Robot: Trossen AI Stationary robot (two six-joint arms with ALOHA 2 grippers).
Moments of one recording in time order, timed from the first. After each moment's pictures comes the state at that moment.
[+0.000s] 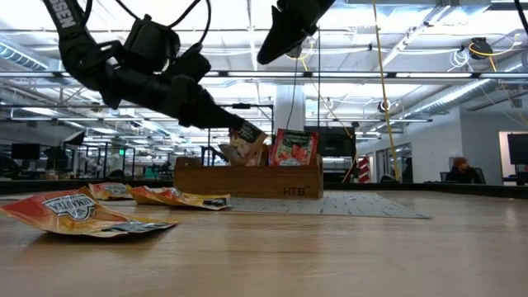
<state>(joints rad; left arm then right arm) 0.22 1.55 0.49 0.78 0.18 0.18 0.06 1.70 1.49 -0.58 0.34 -0.12</state>
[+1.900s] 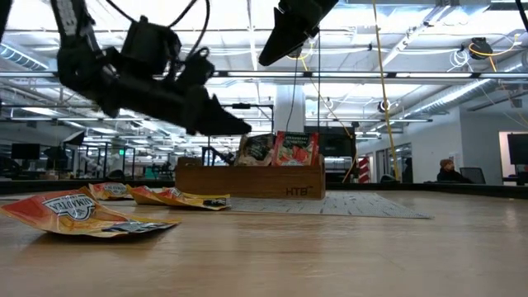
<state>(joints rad) 0.12 1.71 0.49 1.01 -0.03 0.14 0.06 1.68 1.47 -0.57 0.34 -0.13</state>
